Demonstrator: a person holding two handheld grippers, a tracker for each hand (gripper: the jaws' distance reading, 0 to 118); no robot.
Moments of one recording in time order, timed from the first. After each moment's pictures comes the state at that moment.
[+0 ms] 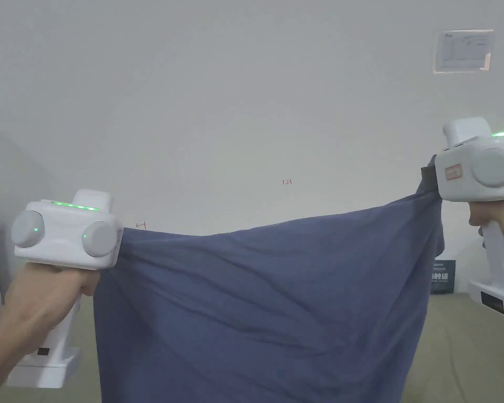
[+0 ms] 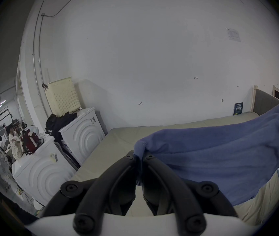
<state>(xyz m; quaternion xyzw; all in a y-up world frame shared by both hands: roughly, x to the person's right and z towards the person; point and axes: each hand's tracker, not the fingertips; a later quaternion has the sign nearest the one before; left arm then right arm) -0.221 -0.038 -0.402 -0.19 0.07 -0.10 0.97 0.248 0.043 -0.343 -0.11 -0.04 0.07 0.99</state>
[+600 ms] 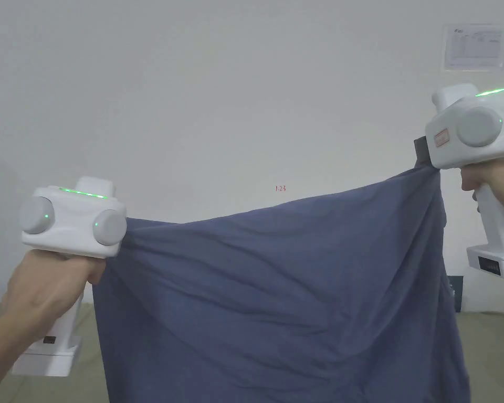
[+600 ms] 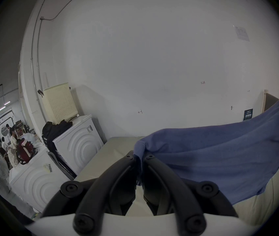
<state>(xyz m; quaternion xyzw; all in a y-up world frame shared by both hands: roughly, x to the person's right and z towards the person) -0.169 -0.042 -0.539 -0.17 0.10 -0.11 0.98 0.279 0.073 -0.482 -0.10 -0.07 0.11 0.99</state>
